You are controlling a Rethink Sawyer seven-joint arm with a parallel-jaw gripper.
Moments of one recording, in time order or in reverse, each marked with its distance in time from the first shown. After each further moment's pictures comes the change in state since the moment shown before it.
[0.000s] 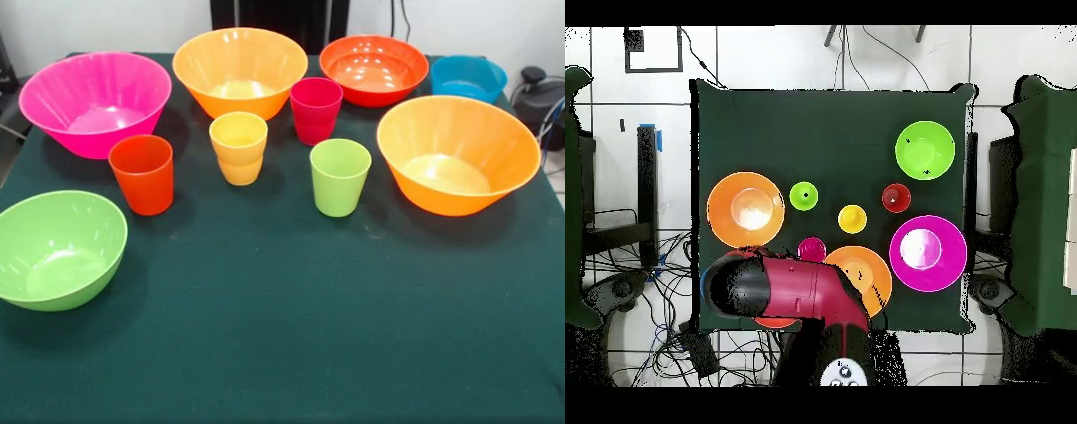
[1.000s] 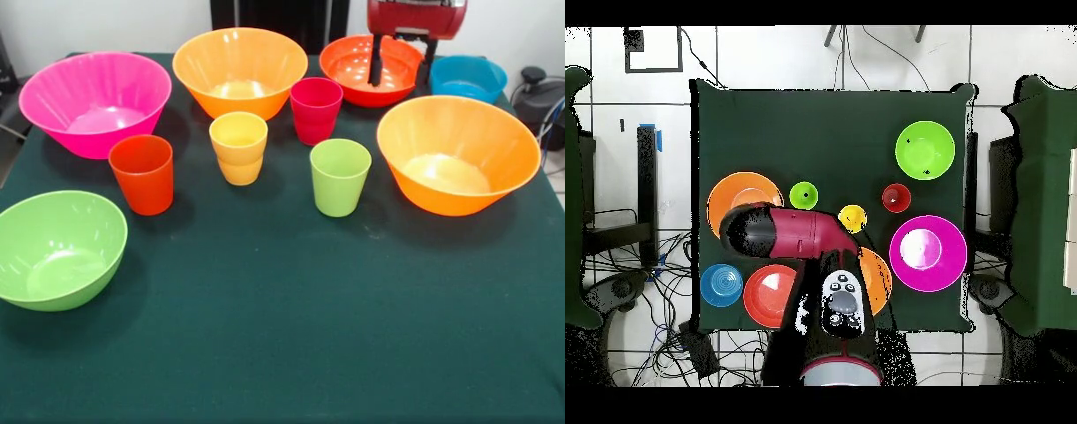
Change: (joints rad) arm -0.014 0.263 0.047 -0.217 0.010 -0.103 0.000
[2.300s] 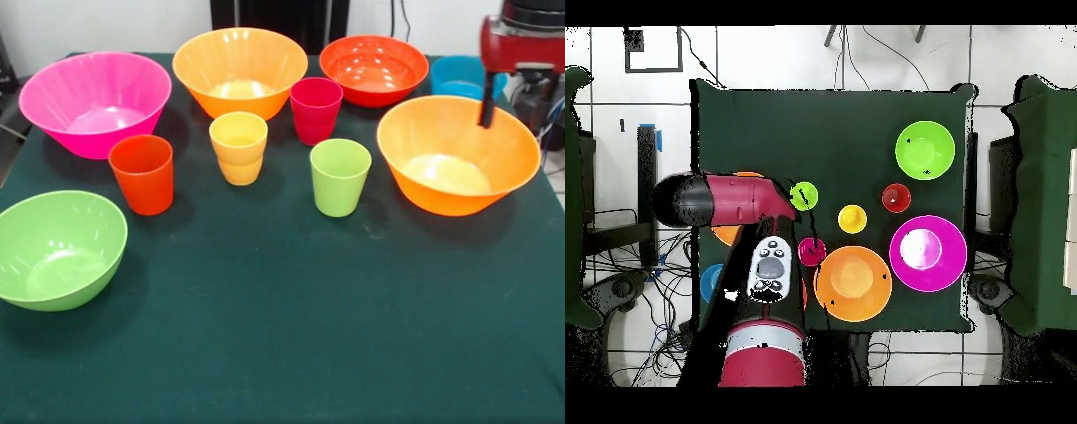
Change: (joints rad) arm 0.200 0.128 -0.046 -0.257 0.139 0.013 0.067
